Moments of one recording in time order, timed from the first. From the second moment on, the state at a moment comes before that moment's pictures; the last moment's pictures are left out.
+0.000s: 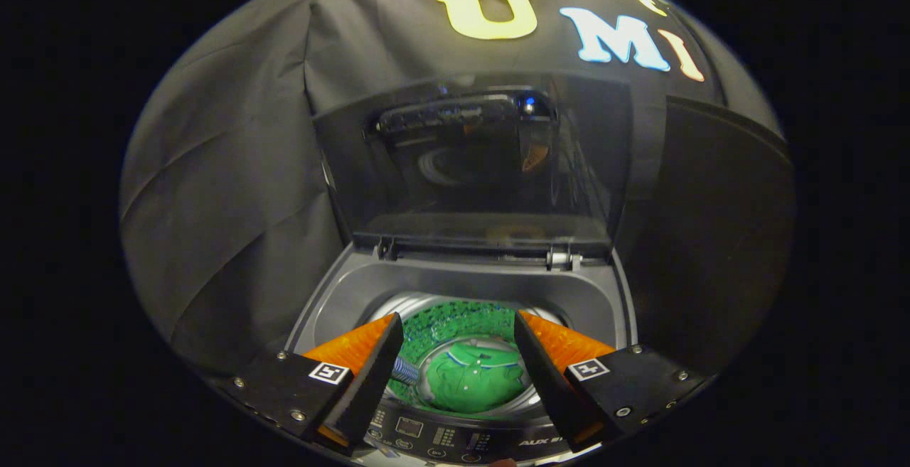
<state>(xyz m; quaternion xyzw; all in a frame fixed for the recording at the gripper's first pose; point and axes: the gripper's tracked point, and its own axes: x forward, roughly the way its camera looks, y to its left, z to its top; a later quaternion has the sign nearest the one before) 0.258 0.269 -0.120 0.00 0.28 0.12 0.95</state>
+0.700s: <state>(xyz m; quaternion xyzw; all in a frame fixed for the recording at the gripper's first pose) 0.308 0.282 0.013 0.00 0.09 0.10 0.99</state>
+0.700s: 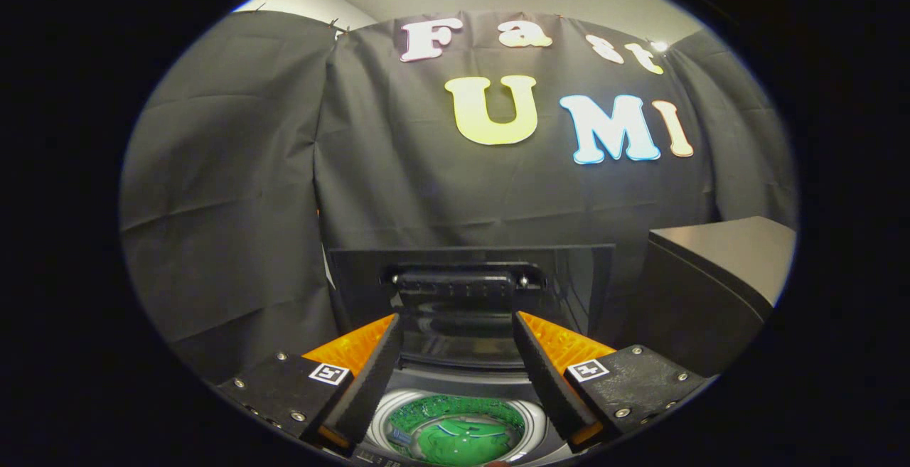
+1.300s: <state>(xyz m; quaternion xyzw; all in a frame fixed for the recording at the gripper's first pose) 0.377 0.298 0.053 0.01 0.08 0.08 0.99</state>
